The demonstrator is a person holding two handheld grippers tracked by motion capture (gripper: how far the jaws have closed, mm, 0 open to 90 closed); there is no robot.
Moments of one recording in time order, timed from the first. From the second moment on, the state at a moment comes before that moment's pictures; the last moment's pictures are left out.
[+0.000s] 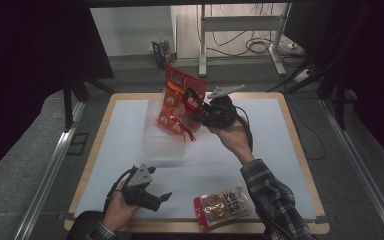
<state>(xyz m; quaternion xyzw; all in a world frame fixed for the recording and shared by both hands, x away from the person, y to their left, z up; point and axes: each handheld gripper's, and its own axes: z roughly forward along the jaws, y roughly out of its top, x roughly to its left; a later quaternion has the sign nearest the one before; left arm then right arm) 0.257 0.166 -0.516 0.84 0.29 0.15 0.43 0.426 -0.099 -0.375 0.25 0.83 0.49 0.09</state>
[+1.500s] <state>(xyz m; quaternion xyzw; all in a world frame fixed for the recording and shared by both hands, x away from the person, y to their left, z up) 0.260 0.171 -0.518 0.85 0.30 0.15 0.42 0.451 -0.032 -0.436 0.16 0.86 0.47 0.03</state>
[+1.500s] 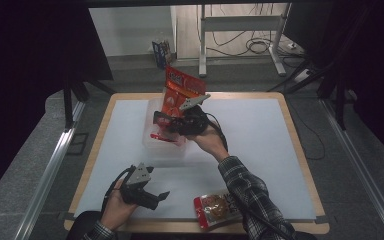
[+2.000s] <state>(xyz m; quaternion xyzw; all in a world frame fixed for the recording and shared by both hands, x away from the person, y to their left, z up) 0.260 0.170 -0.518 0.85 0.29 0.15 0.41 0.451 -0.032 -0.438 0.18 0.87 0.45 0.03</state>
